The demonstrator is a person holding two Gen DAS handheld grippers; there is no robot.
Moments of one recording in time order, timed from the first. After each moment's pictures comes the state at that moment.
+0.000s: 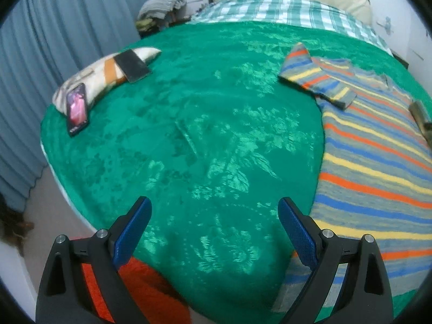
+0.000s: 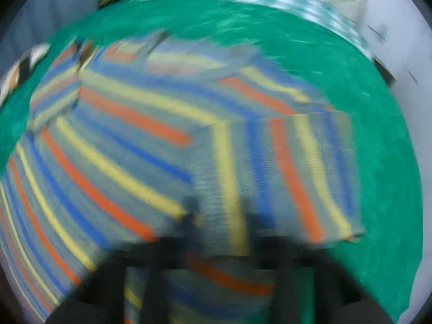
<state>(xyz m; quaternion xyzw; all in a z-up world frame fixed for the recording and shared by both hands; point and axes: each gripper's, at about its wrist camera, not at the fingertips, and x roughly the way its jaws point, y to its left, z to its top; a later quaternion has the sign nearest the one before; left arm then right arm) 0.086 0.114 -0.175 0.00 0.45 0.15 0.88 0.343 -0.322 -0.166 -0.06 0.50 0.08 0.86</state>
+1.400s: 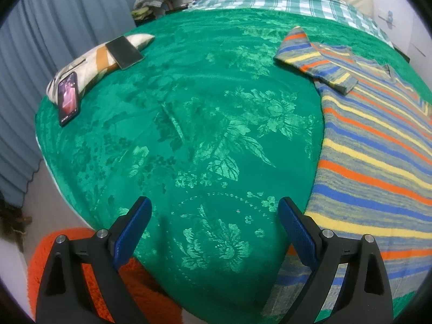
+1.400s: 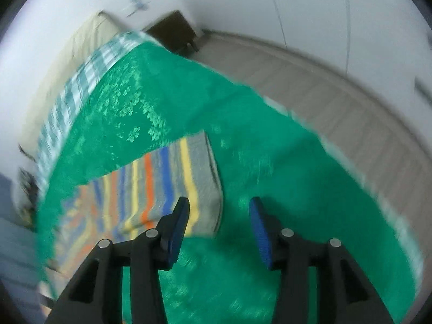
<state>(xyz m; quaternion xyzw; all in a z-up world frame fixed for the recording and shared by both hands) 0.092 0.107 -0.190 -0.01 0.47 0.15 0.87 0.172 -0.620 -0.167 0.43 0.42 -0.20 0.78</state>
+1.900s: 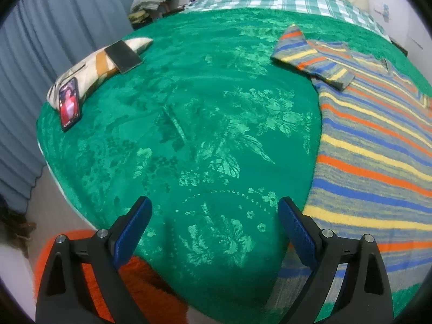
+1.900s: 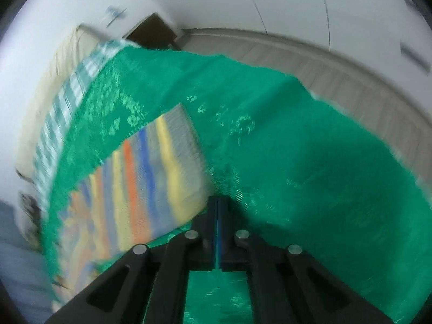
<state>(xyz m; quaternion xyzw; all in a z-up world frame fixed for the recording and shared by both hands) 0.087 0.103 -0.180 0.02 0.48 0.15 0.87 0.177 -0.595 -0.188 0.37 0.42 -0.25 0.79</state>
